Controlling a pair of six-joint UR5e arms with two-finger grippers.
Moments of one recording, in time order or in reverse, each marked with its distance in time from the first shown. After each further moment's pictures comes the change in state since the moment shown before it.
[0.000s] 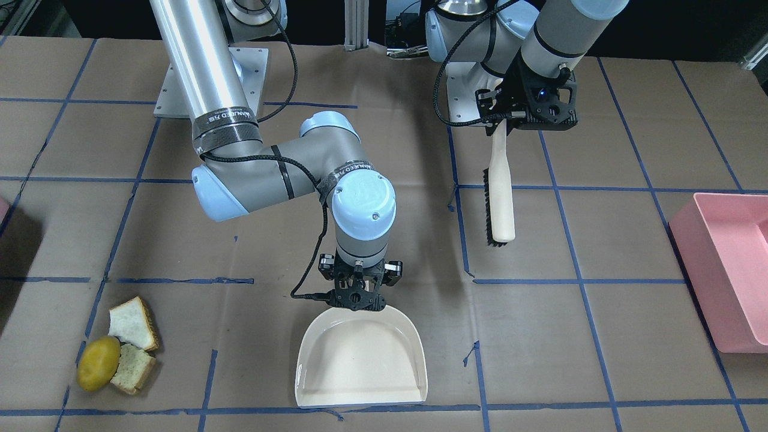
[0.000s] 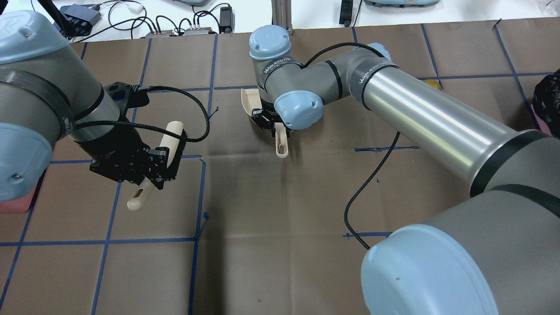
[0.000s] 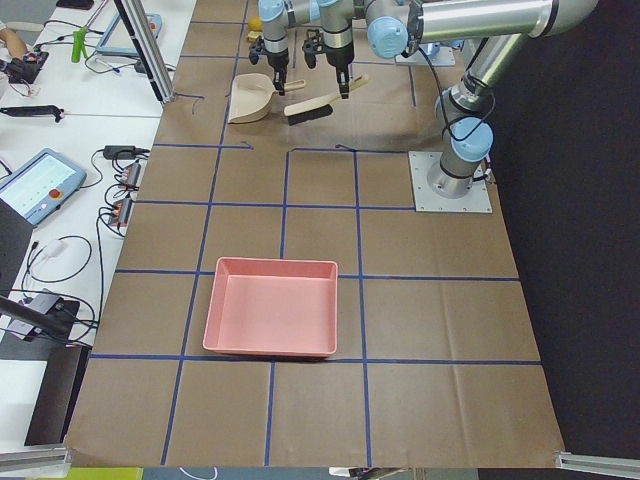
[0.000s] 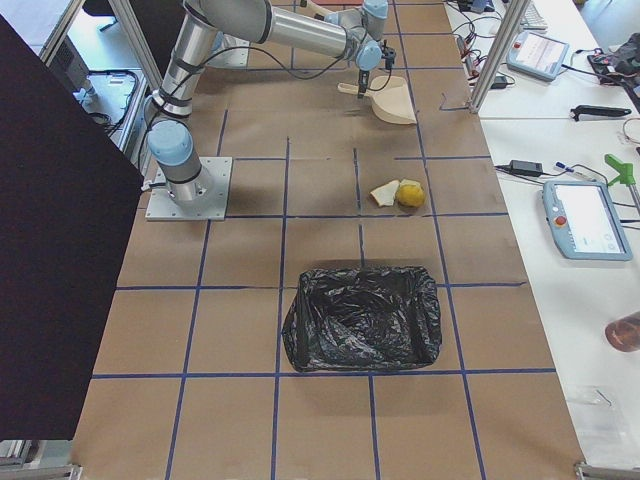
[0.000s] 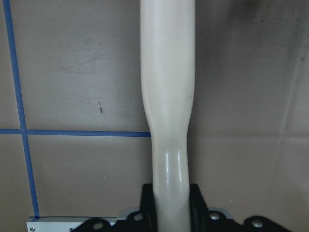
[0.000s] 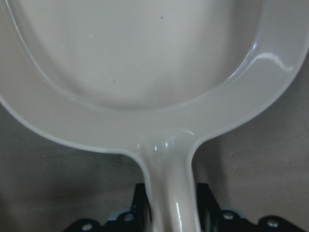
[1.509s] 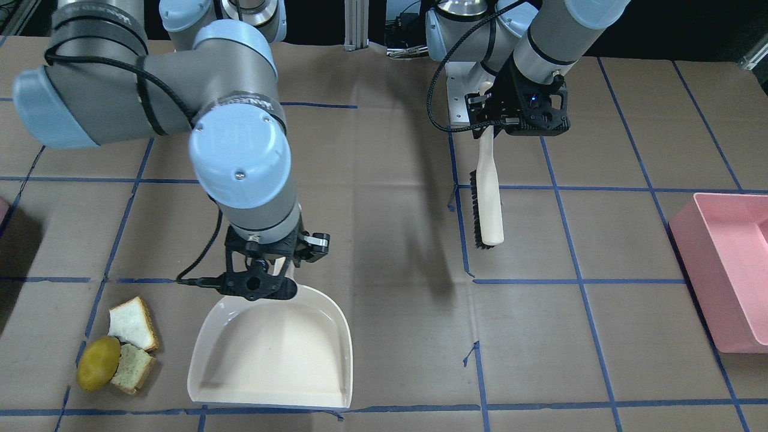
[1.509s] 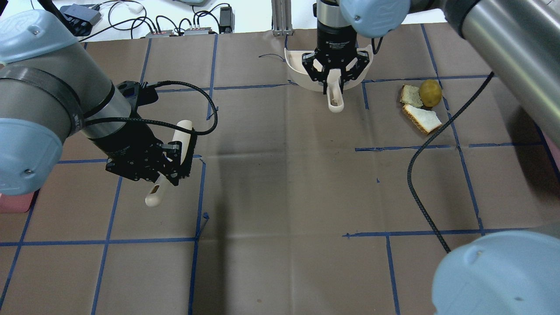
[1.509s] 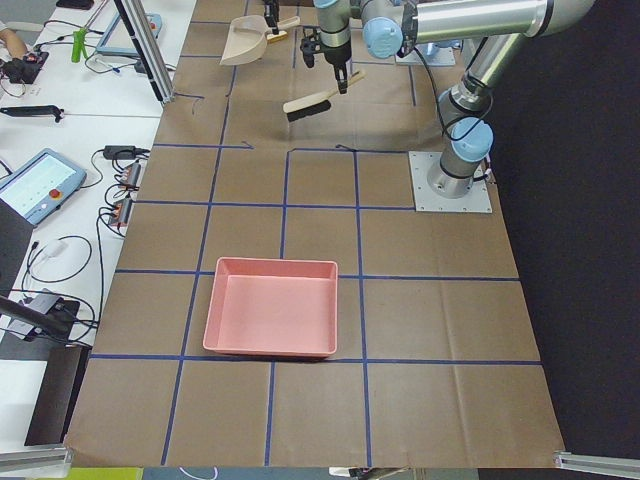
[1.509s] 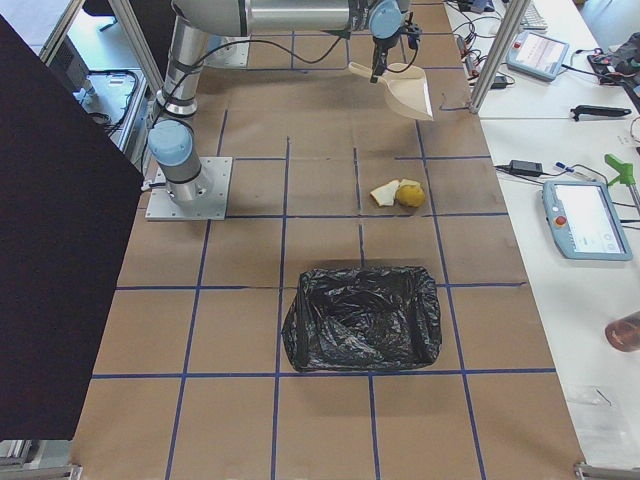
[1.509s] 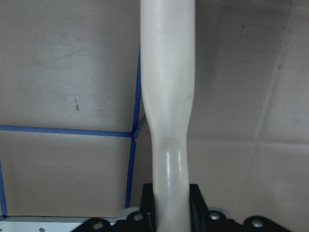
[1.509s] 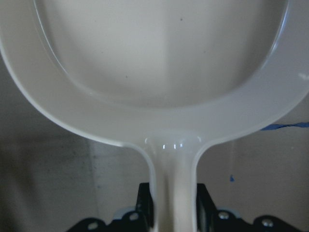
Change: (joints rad) left arm -0.031 -0.025 0.009 0.016 -0.075 -0.088; right arm -0.216 -0.180 -0.198 0.486 -0.003 -0.287
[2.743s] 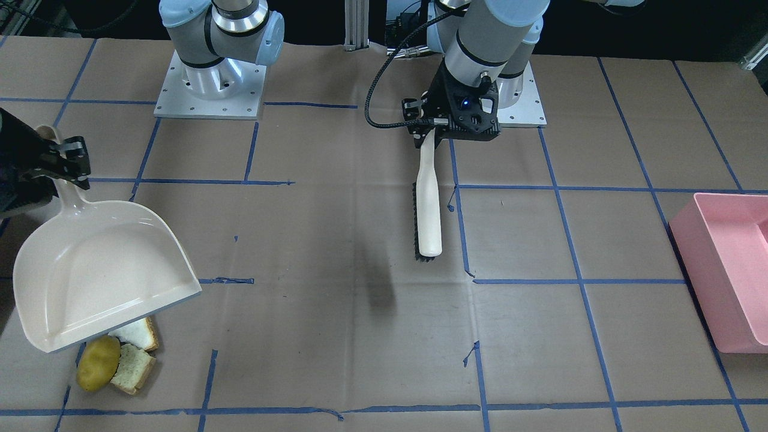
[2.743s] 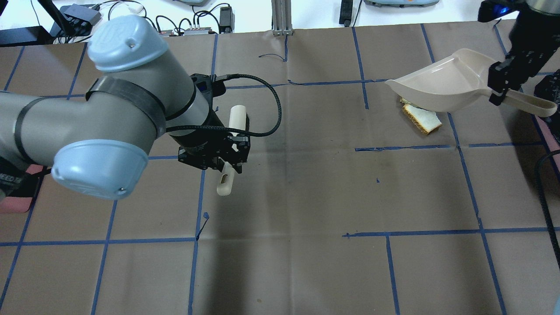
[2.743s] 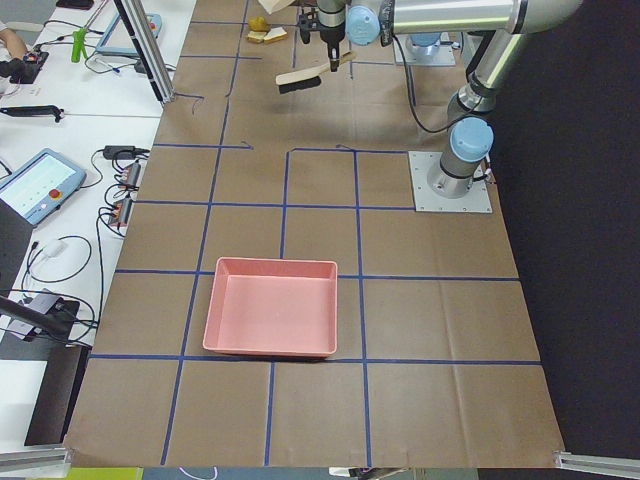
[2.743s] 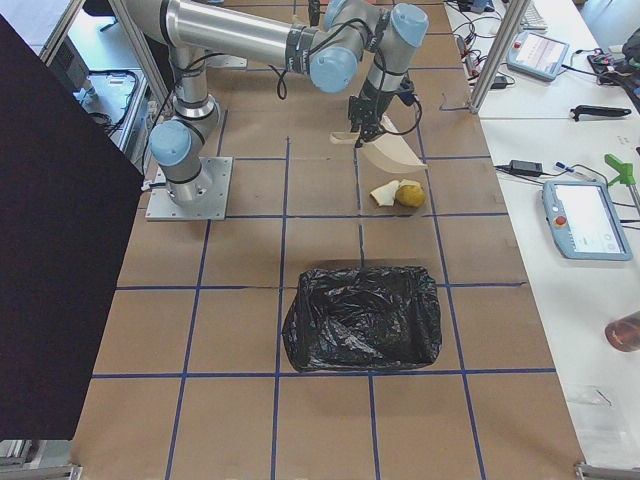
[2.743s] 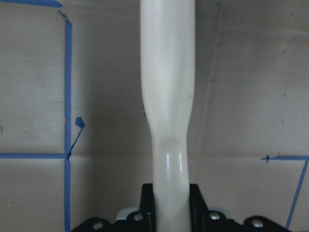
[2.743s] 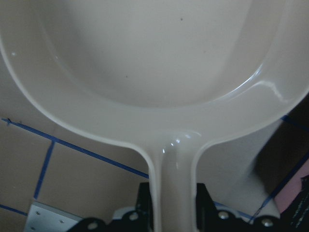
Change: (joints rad) left arm -0.255 -0.133 0.031 0.258 -0.070 -0.204; right arm -0.517 -0.233 0.208 0.077 -0.139 -1.052
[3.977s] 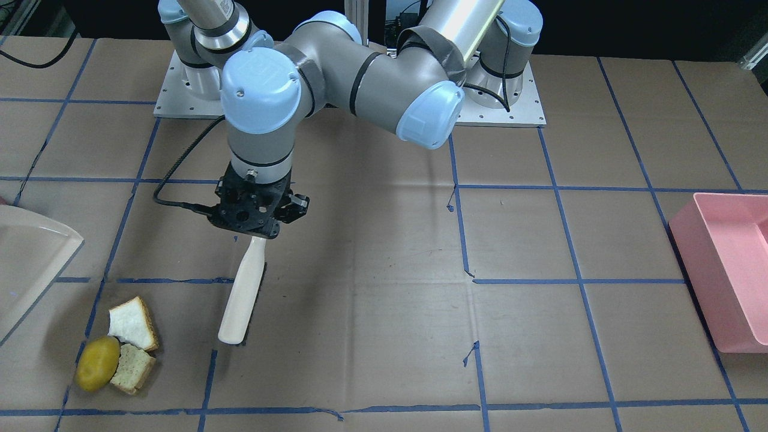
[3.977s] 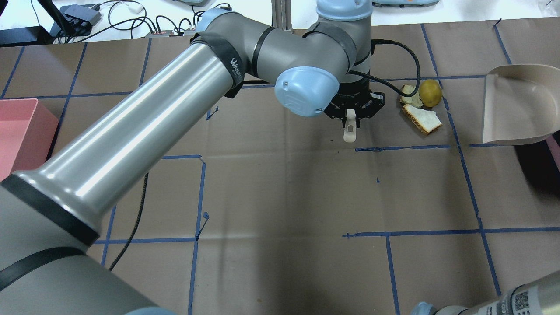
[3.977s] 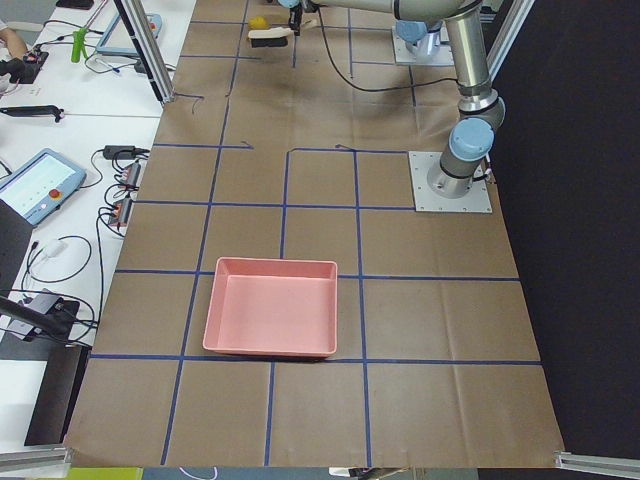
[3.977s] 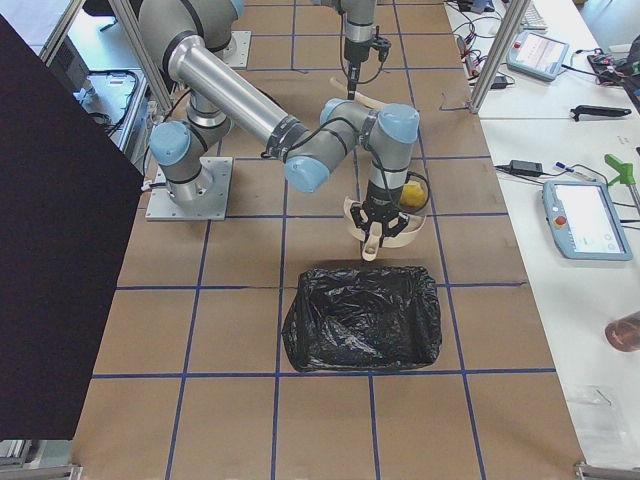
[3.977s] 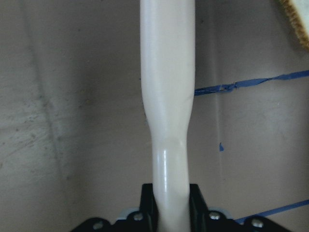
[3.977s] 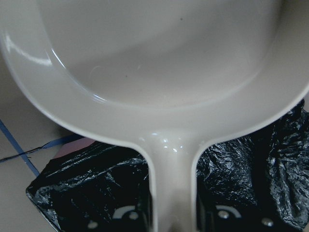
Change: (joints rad) left arm -0.330 -0.632 0.685 0.040 0.038 -0.104; right arm -0.280 0.116 0.145 -0.626 -0.133 -1.060
